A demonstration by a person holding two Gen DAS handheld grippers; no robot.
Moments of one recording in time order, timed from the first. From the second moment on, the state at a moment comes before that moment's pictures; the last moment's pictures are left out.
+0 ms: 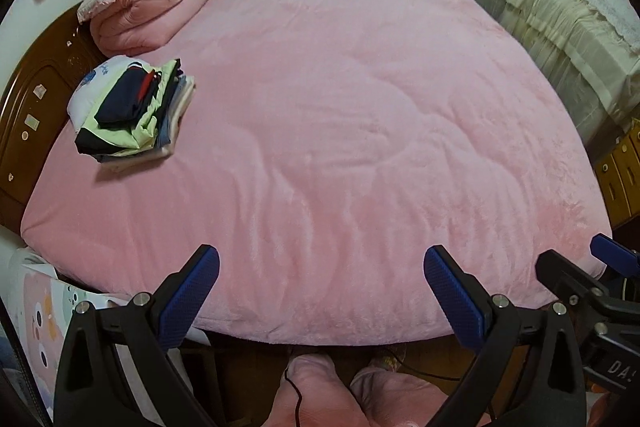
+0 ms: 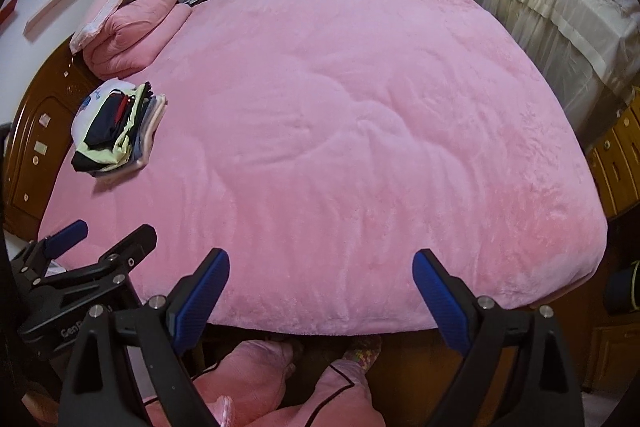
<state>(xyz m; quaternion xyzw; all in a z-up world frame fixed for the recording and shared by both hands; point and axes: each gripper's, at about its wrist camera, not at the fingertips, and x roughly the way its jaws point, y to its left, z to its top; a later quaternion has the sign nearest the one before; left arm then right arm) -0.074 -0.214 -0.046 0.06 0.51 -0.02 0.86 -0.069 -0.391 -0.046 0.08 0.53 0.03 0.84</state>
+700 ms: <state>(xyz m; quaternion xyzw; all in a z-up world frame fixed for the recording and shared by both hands) -0.092 -0.209 -0.048 0.03 0.52 -0.03 0.85 -0.083 -0.382 -0.038 0.06 0.51 0.03 0.86</state>
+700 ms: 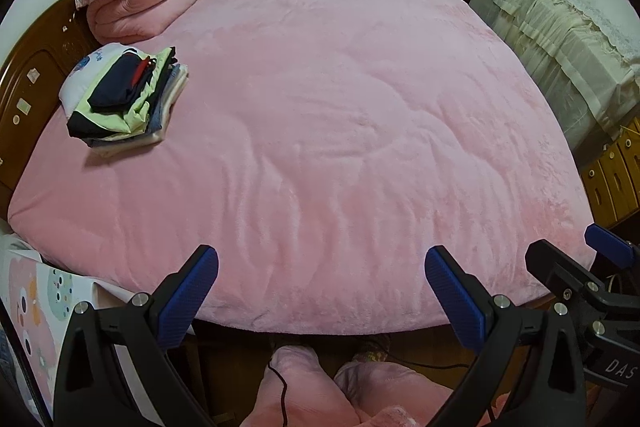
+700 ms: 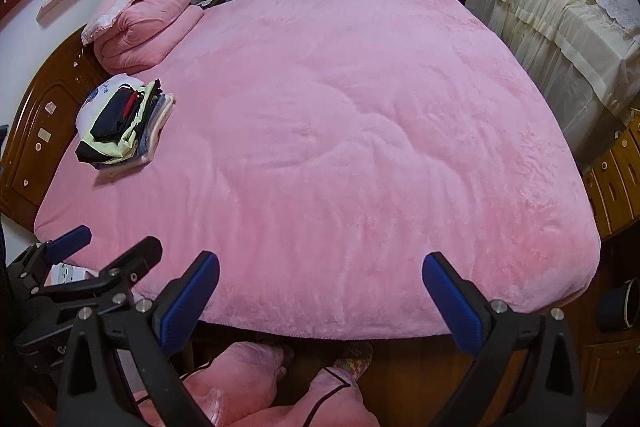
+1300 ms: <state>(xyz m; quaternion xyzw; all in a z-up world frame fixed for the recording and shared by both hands) -0.090 -0.211 -0.054 0.02 0.53 -0.03 0.85 -0.078 -0.380 -0.040 0.05 0.52 0.04 0.85</state>
